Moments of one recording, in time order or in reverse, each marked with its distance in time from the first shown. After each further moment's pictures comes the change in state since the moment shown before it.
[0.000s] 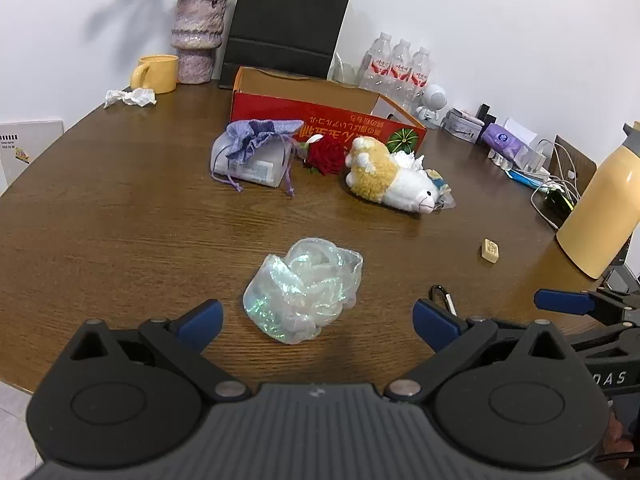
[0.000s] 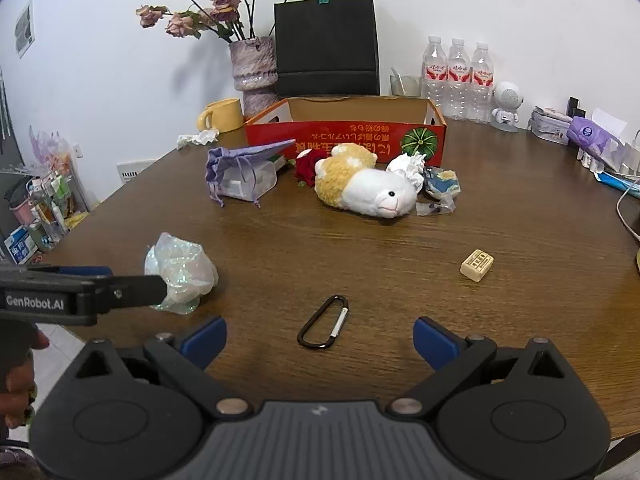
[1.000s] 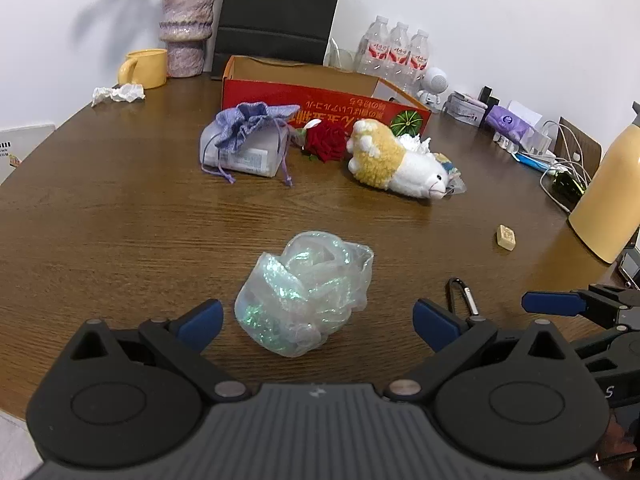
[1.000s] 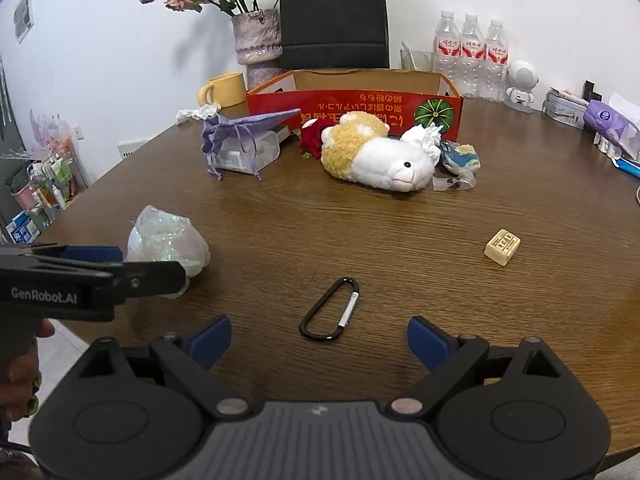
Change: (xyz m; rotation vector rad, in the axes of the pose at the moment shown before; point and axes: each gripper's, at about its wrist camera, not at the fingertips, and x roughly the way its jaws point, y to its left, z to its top) left arm 0.032 0.001 0.000 0.036 0.031 0.011; right arm 0.037 0.002 -0.005 -0.007 0.065 0.016
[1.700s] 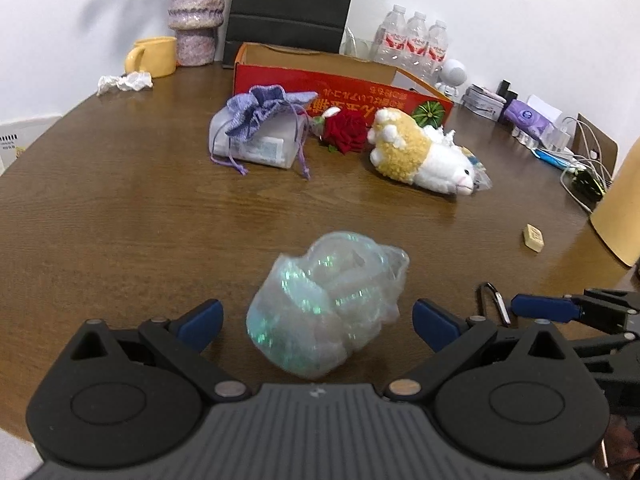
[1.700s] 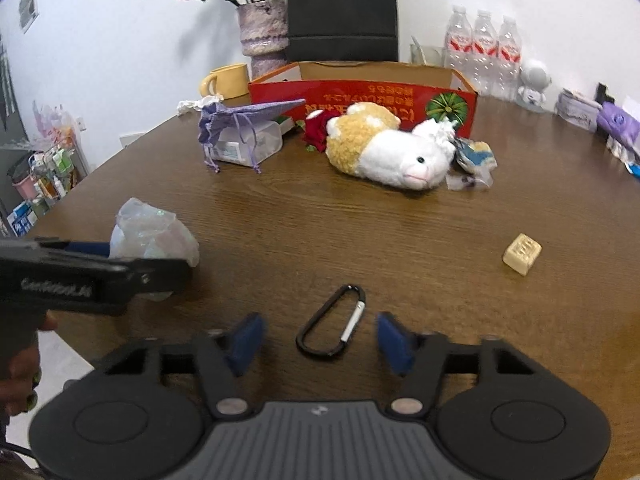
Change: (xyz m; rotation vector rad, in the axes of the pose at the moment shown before) left arm 0.026 0.005 0.005 -0.007 0.014 0.041; right arm 0.025 0.002 0.004 -0.039 0.001 0.007
